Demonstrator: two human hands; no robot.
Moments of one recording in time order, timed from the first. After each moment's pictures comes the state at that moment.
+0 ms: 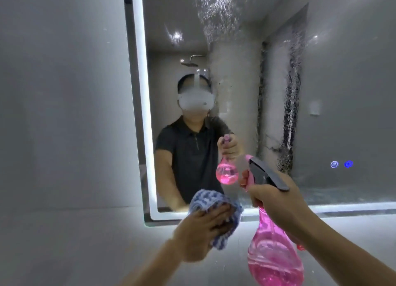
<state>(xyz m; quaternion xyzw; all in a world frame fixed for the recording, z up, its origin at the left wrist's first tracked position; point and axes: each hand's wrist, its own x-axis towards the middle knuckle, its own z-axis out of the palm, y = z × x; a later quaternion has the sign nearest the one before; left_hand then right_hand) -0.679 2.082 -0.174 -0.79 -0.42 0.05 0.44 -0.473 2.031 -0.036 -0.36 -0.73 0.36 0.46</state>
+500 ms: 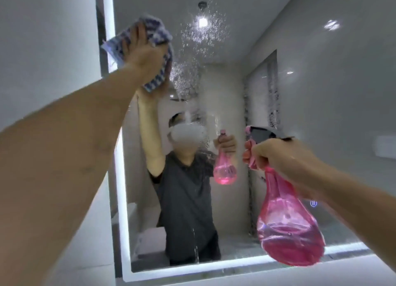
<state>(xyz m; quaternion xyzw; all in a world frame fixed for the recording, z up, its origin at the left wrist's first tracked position) -0.691 2.106 0.270 -0.52 -0.59 -0.51 0.35 -0.427 2.052 0.087 -0.37 -0.72 0.32 0.49</state>
